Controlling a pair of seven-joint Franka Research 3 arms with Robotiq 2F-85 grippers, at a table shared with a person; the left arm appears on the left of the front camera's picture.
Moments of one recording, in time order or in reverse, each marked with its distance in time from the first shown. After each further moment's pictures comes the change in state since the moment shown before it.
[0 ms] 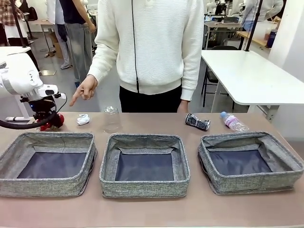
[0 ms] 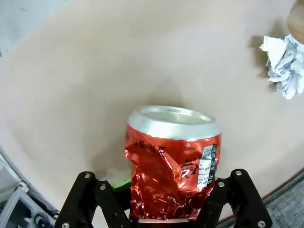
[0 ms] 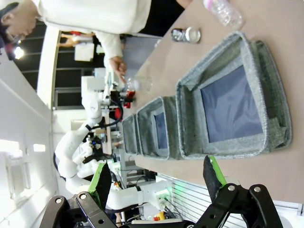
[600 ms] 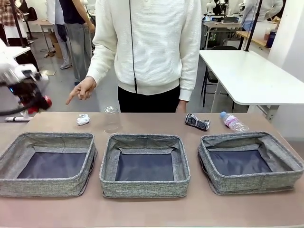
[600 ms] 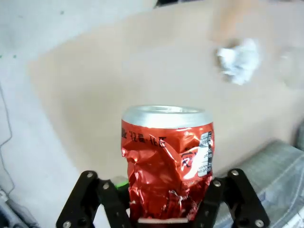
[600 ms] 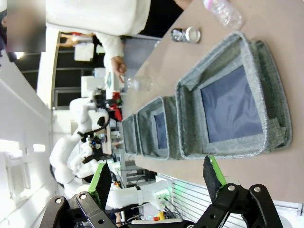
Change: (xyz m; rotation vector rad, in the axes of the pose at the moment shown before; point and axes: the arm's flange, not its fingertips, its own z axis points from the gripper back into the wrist) left arm -0.035 0.022 0.103 -0.135 -0.156 0.073; right arm 0.000 0.000 0.000 -0.001 0.001 0.000
